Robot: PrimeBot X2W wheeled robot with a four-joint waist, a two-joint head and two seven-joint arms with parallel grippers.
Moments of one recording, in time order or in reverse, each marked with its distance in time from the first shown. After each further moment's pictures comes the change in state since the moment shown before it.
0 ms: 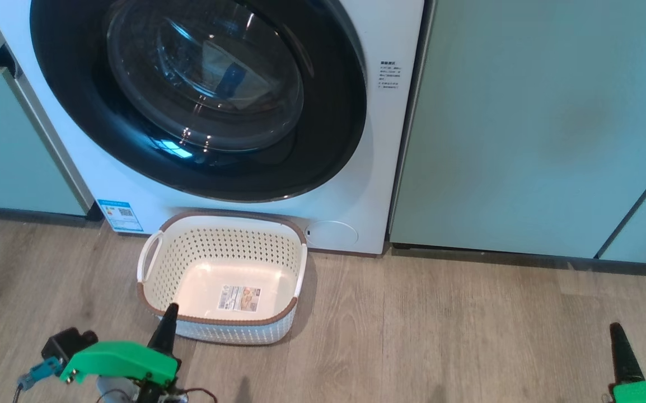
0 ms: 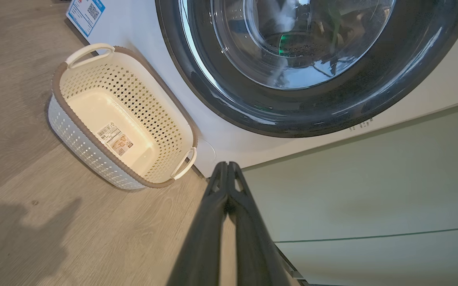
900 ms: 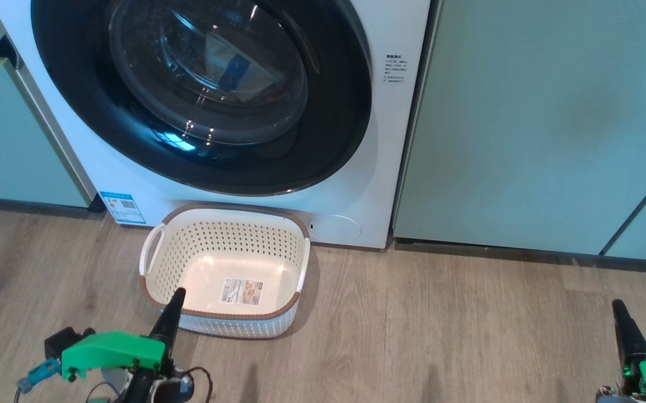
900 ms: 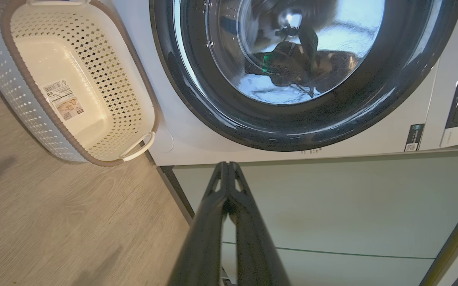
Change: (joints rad) left arm -0.002 -0.024 0.028 -0.073 -0.283 0.000 0.079; right arm -0.052 0.000 -0.020 -0.017 0.308 0.000 0.078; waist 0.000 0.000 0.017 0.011
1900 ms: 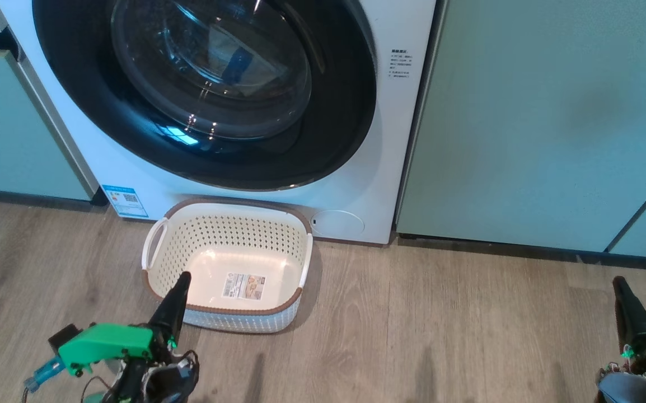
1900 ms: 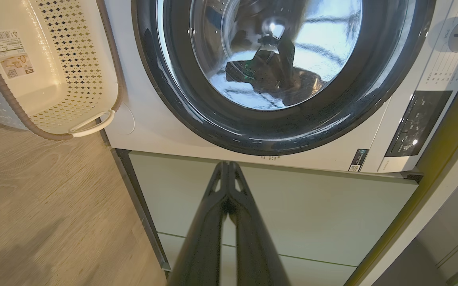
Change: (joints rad) left arm -0.006 -0.019 0.020 -0.059 -0.230 0.000 0.062; right arm -0.046 0.000 -0.012 -0.015 0.252 0.000 0.065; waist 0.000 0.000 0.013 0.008
